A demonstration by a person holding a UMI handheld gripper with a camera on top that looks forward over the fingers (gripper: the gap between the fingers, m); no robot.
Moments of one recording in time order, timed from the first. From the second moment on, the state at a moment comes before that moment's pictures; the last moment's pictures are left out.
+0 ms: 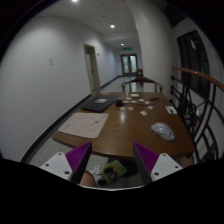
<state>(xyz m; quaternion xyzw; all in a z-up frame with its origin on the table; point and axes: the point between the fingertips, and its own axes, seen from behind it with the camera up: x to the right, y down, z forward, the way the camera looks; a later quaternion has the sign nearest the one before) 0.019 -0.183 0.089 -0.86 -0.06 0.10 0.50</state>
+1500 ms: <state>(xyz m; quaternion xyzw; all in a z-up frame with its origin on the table) -0.112 0.057 0.143 -0.83 0.00 0.07 0.55</state>
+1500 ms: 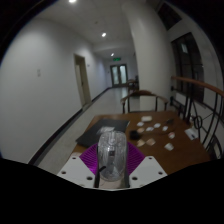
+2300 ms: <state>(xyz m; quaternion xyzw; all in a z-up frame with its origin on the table) -0.122 -0.046 0.056 -0.89 -0.15 0.10 0.42</state>
